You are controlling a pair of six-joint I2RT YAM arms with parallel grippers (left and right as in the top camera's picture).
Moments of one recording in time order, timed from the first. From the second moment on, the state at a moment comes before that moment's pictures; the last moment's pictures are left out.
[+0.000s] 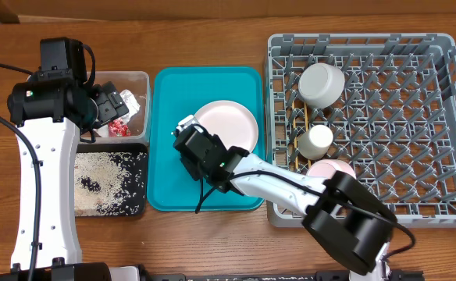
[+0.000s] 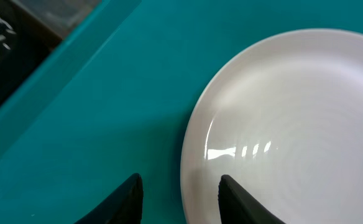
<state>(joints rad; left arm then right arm) 0.11 1.53 1.60 -1.26 -0.17 -0.44 0.94 2.00 1.31 -0.27 0.20 0.25</state>
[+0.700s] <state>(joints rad) 0.11 1.53 1.60 -1.26 -0.17 -0.44 0.94 1.98 1.33 -0.36 0.09 0.24</state>
